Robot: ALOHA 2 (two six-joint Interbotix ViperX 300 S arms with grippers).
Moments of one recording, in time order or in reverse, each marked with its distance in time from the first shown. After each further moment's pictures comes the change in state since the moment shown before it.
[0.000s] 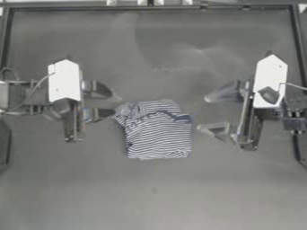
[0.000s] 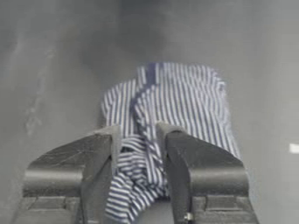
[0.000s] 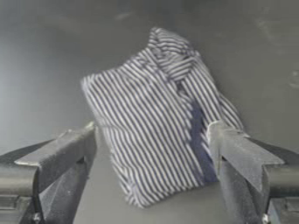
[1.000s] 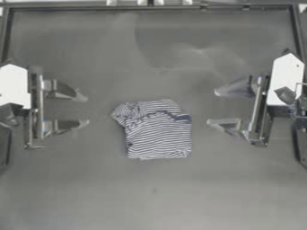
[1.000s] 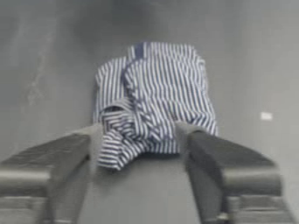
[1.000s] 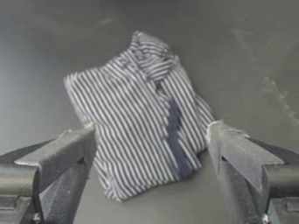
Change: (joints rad) left arm -0.037 -0.304 0.164 -0.037 0.084 -0.005; right arm 0.000 -0.083 0.049 -0.058 0.037 -0.002
